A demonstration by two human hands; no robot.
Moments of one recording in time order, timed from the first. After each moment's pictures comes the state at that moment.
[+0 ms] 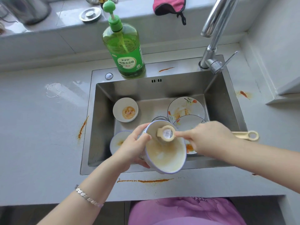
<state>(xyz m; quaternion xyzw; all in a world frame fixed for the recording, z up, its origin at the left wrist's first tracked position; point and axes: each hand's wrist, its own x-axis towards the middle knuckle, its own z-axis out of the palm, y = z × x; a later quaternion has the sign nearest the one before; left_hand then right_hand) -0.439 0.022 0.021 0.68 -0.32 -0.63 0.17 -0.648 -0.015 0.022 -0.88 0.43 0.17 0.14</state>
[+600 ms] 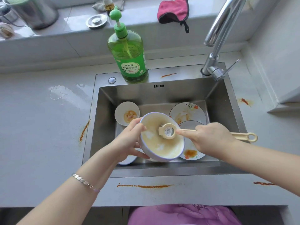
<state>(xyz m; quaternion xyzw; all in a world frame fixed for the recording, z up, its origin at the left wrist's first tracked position) -0.429 -0.006 0.029 0.68 -0.28 -0.65 0.20 -0.658 -0.026 -0.001 -0.91 0.40 0.05 0.06</state>
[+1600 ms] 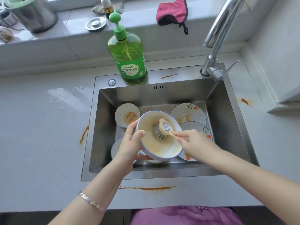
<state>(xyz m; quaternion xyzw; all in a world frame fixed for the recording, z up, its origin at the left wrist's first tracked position) -0.436 0.014 0.023 0.68 -0.25 -0.61 0.33 -0.618 -0.011 0.009 -0.64 0.63 -0.03 0.44</state>
